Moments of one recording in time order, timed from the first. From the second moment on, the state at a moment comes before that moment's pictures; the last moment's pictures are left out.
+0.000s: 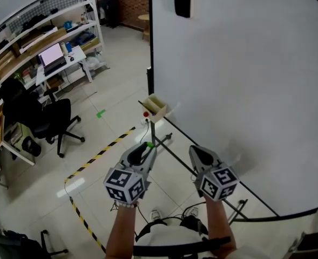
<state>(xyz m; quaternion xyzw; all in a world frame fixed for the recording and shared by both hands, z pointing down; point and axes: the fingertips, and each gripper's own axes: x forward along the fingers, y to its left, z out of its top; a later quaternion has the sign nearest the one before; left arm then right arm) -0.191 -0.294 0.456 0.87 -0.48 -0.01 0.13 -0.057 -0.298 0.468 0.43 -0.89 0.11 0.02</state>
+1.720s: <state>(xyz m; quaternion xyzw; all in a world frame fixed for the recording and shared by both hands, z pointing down) -0.081 -0.373 0.389 0.90 -0.44 -0.02 0.08 0.028 -0.314 0.430 0.46 -0.89 0.07 -0.01</state>
